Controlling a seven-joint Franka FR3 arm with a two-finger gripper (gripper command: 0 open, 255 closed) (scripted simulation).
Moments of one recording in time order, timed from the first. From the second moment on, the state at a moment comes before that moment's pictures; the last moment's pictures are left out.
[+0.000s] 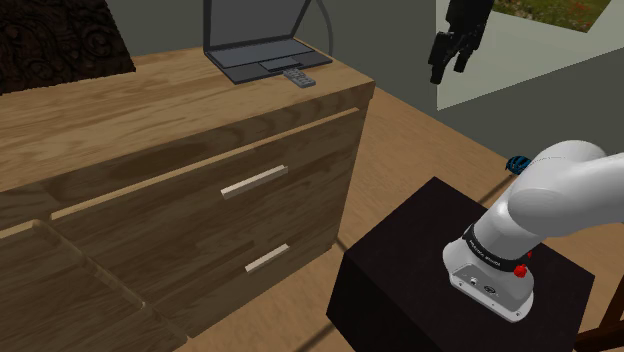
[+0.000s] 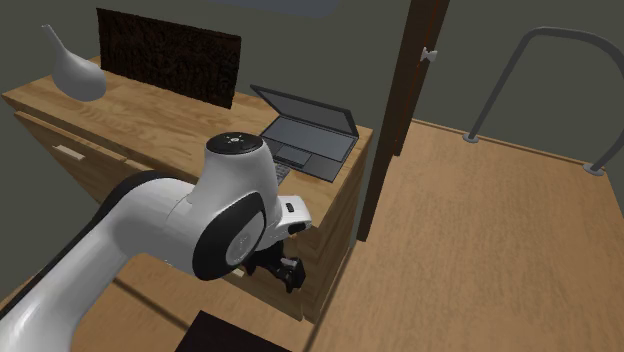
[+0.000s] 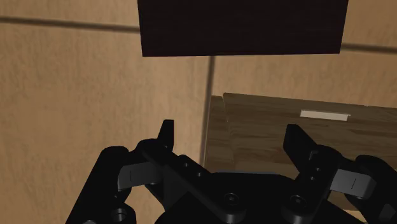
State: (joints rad) arm -0.01 -0.76 -0.06 -2.36 -0.11 1.51 0.01
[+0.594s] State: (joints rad) arm 0.02 -0.54 -0.01 -2.25 -0.05 1.64 0.10
